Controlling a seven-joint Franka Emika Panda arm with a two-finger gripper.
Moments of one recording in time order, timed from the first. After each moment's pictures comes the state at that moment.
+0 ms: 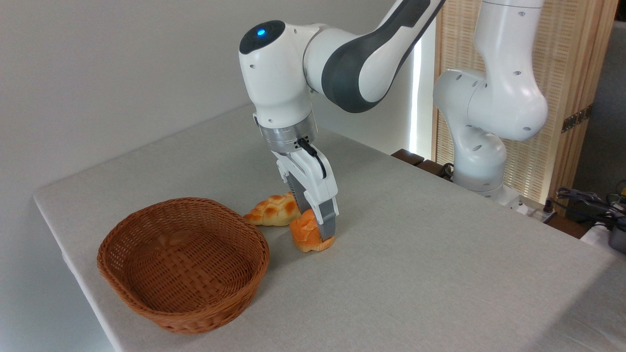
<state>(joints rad) -0.12 -0.22 -0.01 -2.33 -0.06 1.98 0.89</state>
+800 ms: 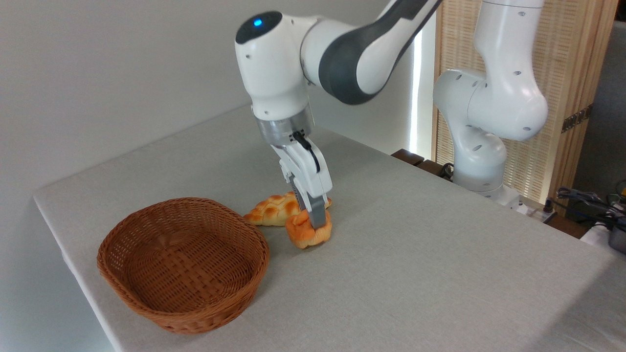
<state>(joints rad) -0.12 -0.22 0.00 -2.27 -0.06 1.92 0.93</state>
